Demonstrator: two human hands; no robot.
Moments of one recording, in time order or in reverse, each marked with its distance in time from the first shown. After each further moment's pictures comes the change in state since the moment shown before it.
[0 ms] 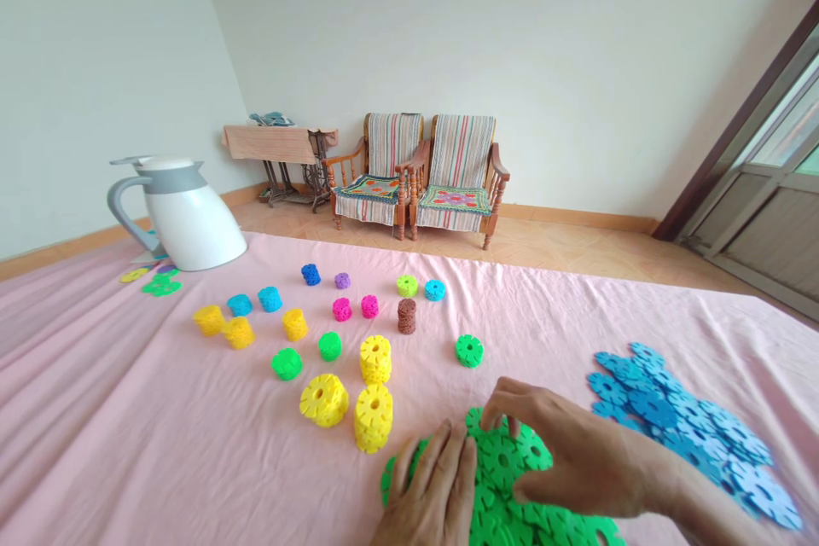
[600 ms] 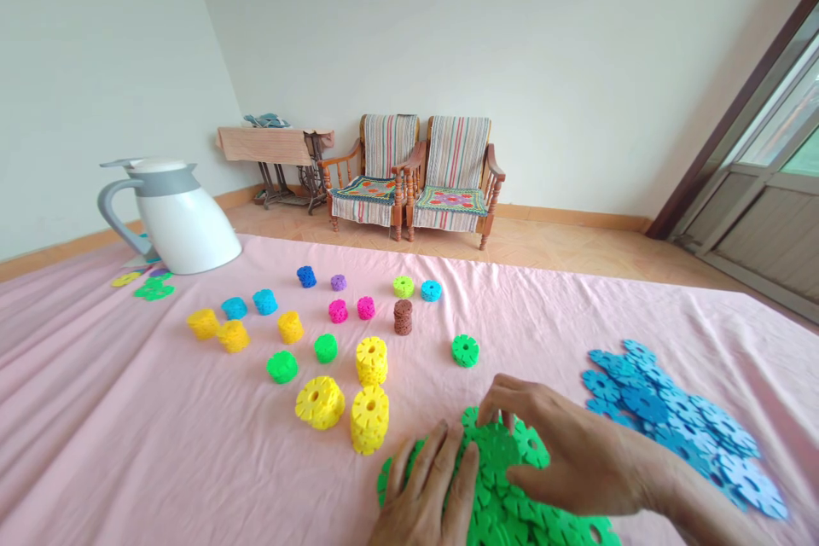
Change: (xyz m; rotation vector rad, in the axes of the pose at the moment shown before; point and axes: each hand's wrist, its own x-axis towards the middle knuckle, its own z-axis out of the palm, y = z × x) left_hand 0.004 0.001 -0.004 -0.052 0.025 -0.035; right_hand -0.004 -0.002 0.003 -0.031 0.089 -0.078
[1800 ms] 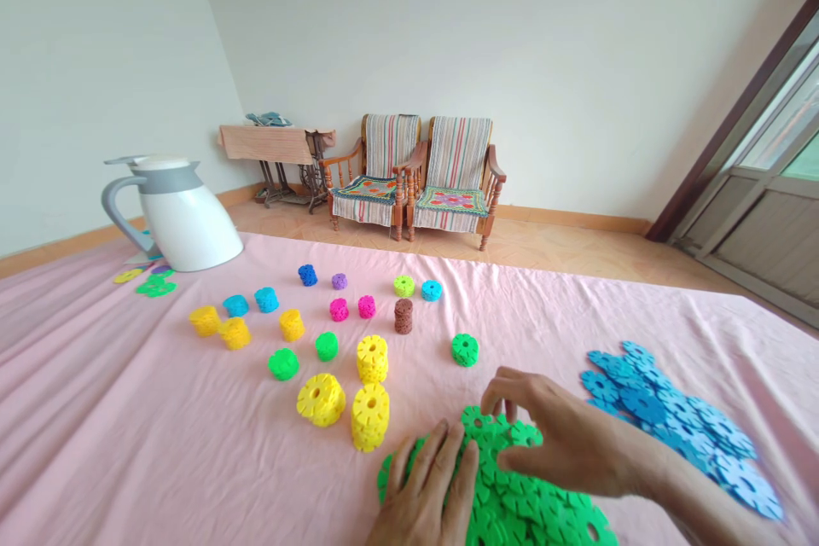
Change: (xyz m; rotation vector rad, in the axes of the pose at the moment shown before) left_hand 0.003 -0.001 -0.003 0.014 0.010 0.016; right_hand 0.007 0.005 -0.001 -0.007 0.037 0.068
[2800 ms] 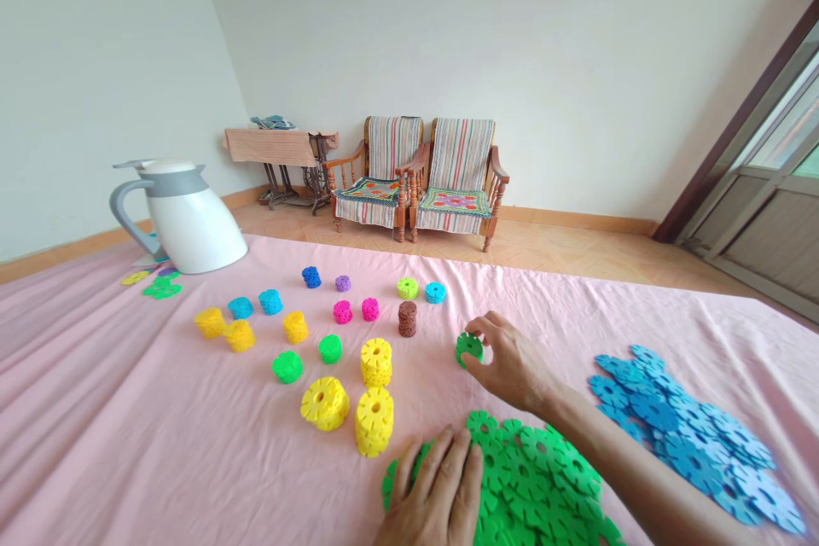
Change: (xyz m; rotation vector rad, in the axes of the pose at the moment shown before) left_hand -0.004 0.001 0.012 0.019 0.074 0.005; right_hand 0.078 0.031 0.023 -0.224 0.544 -0.033
